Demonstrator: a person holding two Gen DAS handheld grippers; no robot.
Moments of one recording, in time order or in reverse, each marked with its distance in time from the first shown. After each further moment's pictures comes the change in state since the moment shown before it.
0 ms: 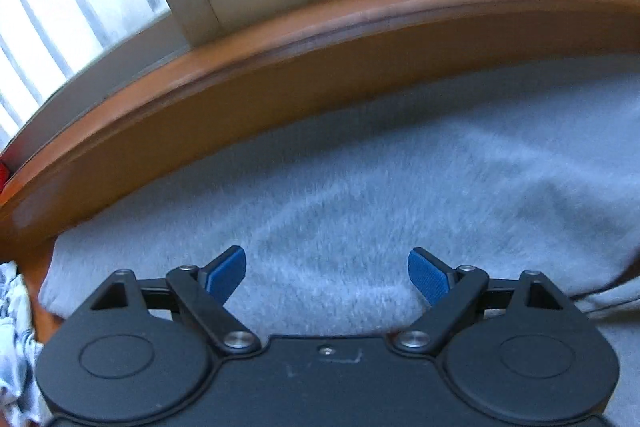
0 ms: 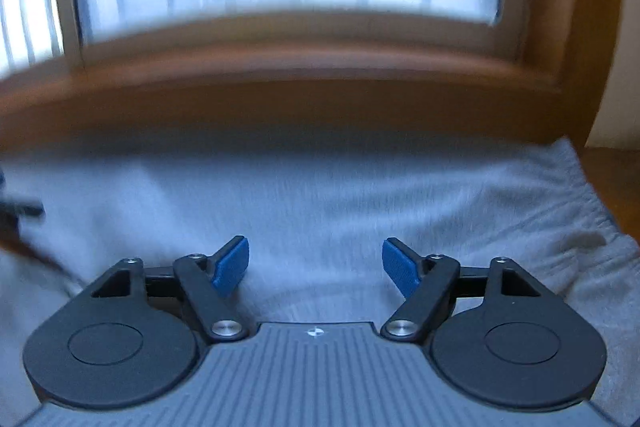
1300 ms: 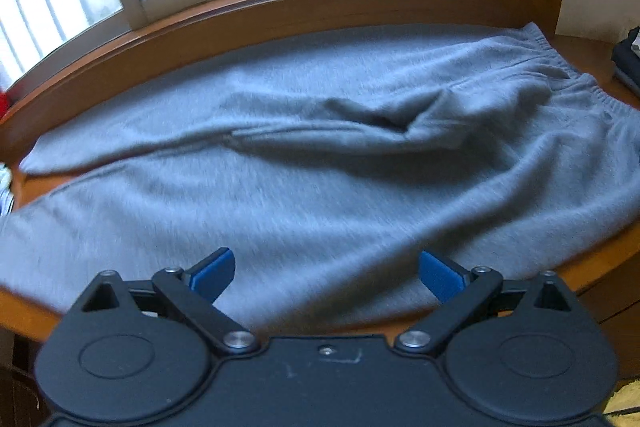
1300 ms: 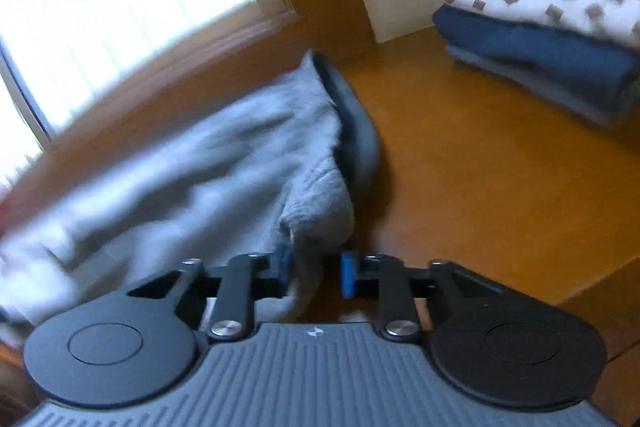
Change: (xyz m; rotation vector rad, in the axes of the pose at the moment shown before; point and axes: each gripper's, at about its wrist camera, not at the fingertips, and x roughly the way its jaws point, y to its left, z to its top) left arm -0.192 -0.191 -0.108 -0.132 -0.028 -0.102; right arm -0.142 -0.293 -0.114 0.444 -0.099 0.185
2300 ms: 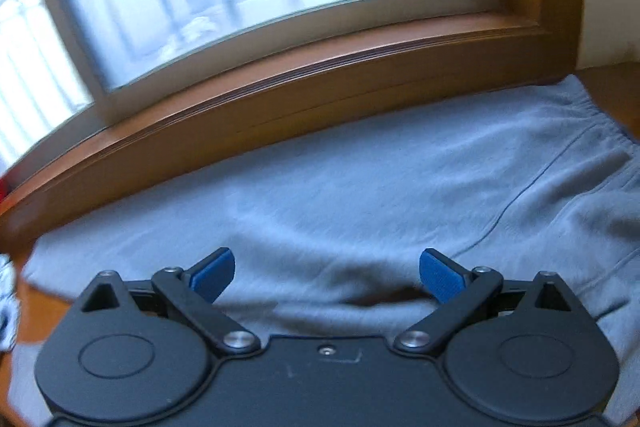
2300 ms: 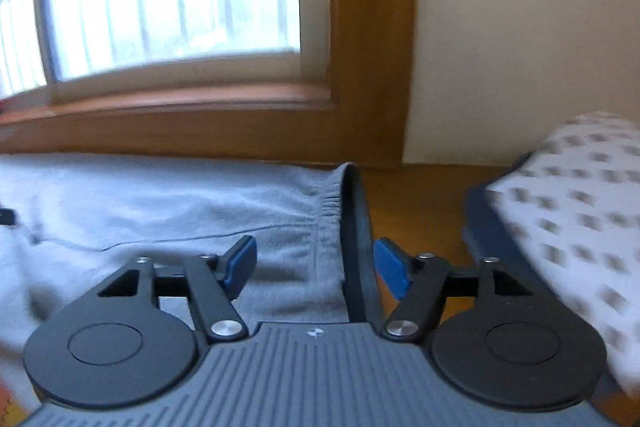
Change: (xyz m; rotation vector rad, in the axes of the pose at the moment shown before) left arm 0.062 -0.011 0.126 0.129 -0.106 0.026; right arm 0.078 0.033 0.109 -0.473 0.026 -0.092
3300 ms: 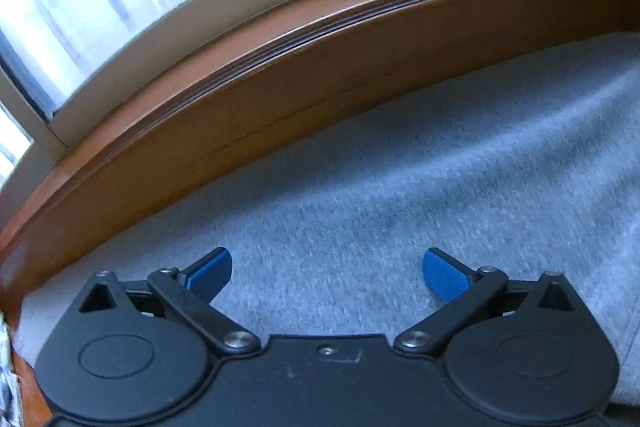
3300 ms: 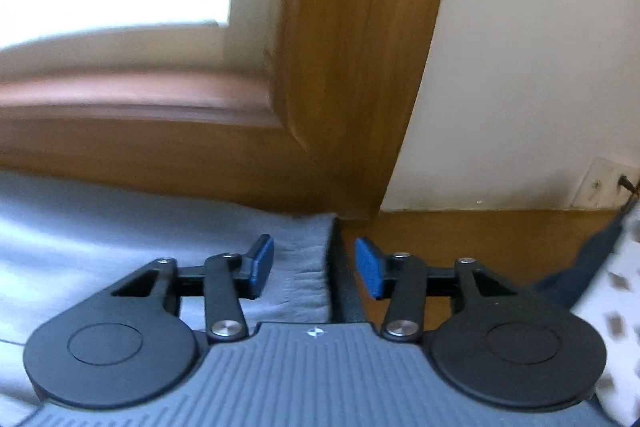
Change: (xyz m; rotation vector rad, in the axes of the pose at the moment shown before) left arm 0.135 0.031 0.041 0.080 0.092 0.062; right arm 0.094 0.023 0.022 0.004 -0.011 -0.183
